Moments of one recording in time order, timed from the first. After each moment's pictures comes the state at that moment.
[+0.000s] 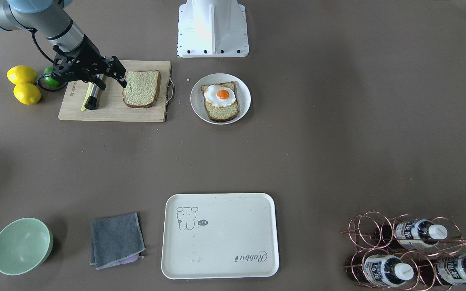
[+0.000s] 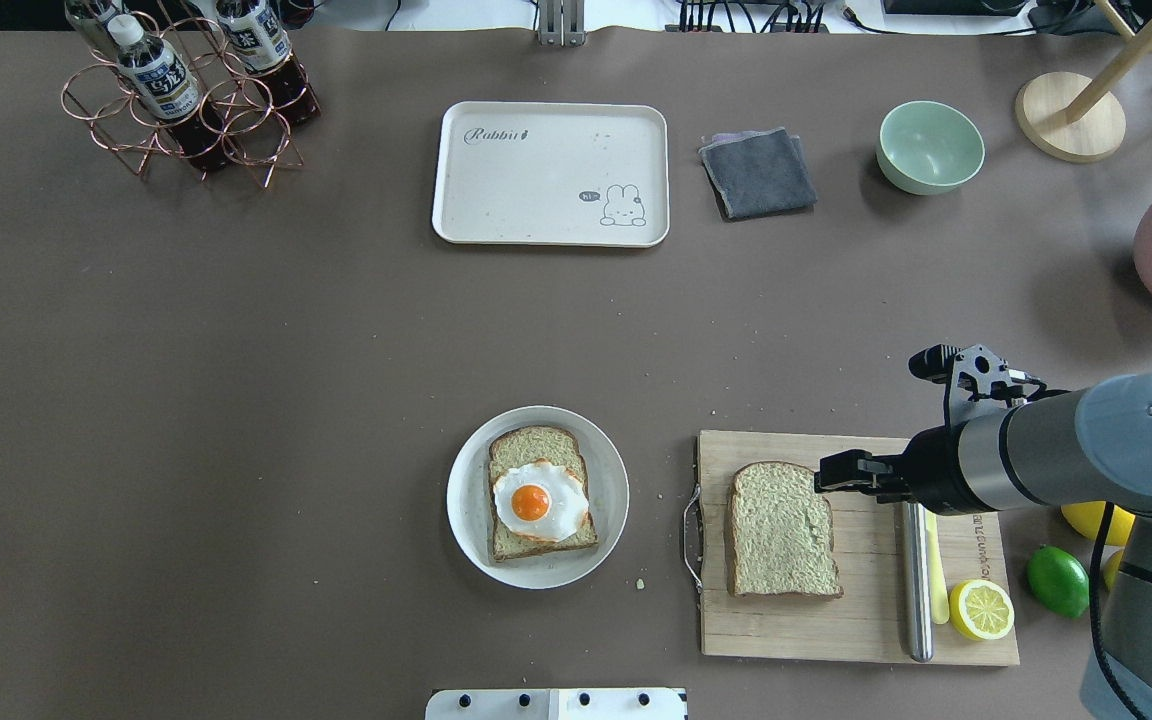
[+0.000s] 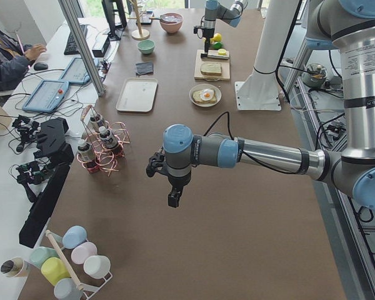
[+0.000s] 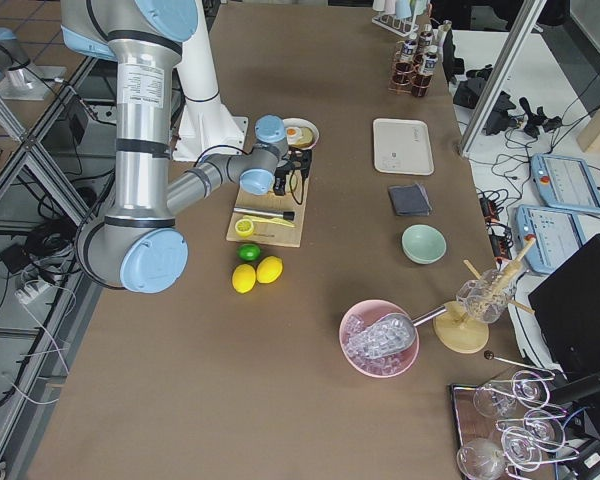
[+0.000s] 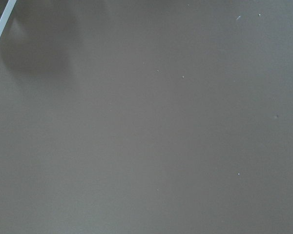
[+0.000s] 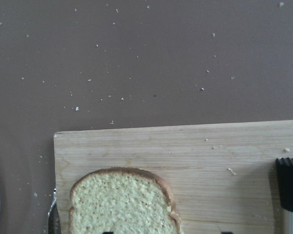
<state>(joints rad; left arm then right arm) -1.50 -1.39 -1.91 -1.52 -2.31 0.17 0.48 -1.64 2.04 -0.95 1.92 1.42</state>
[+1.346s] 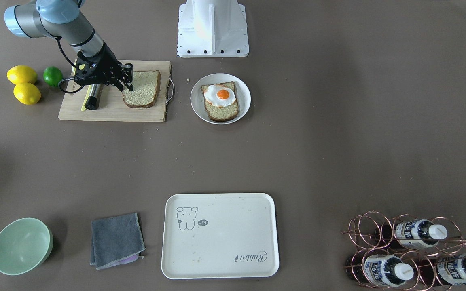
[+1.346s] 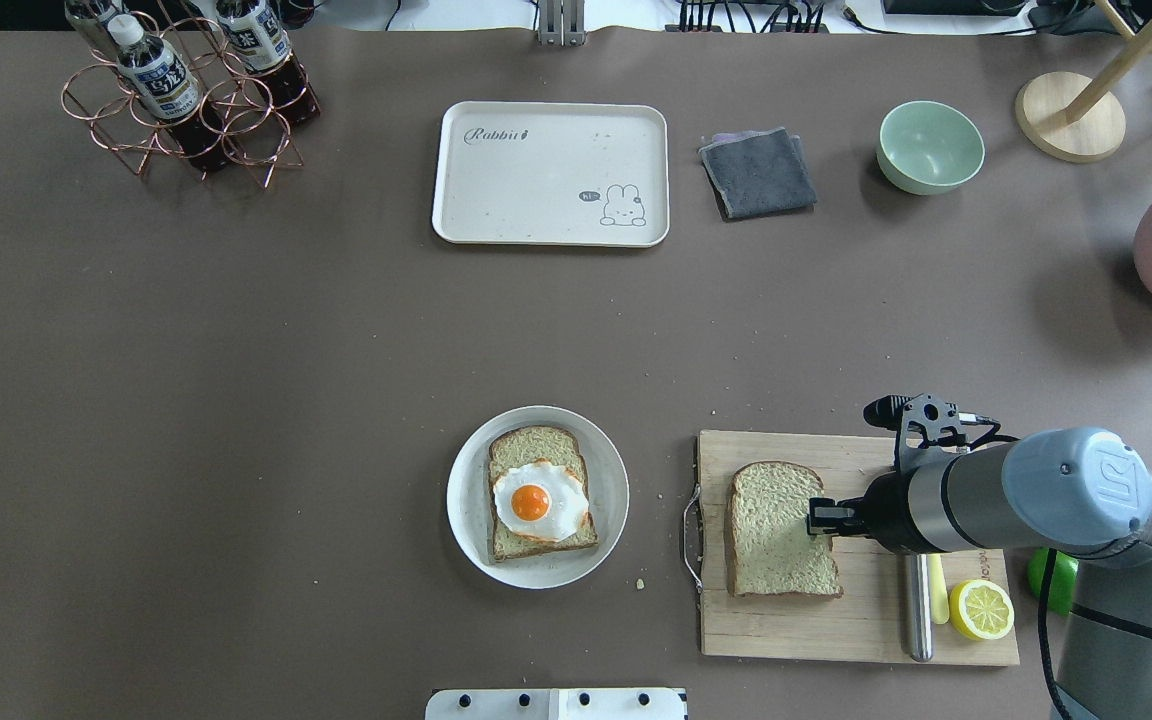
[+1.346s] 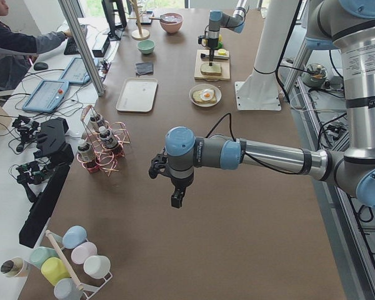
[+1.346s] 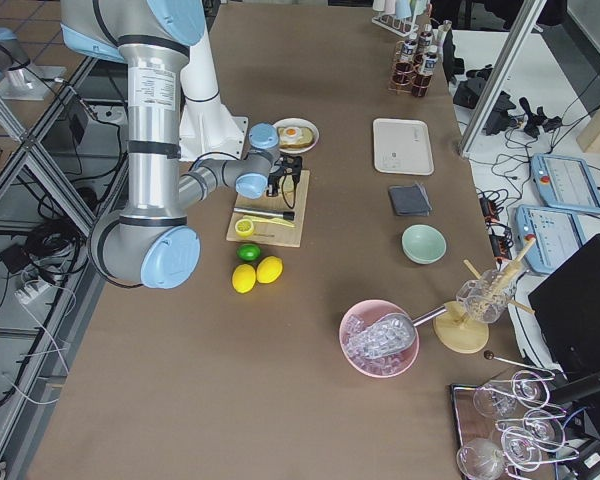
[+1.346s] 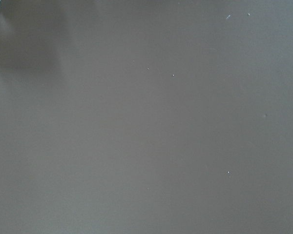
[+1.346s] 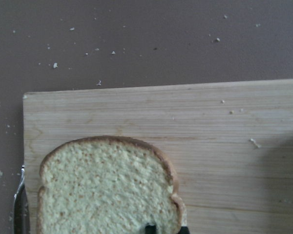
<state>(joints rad) -1.50 -1.37 -1.91 -1.52 -2.33 0.17 0.39 -1.61 1.98 -0.95 1.85 1.42</state>
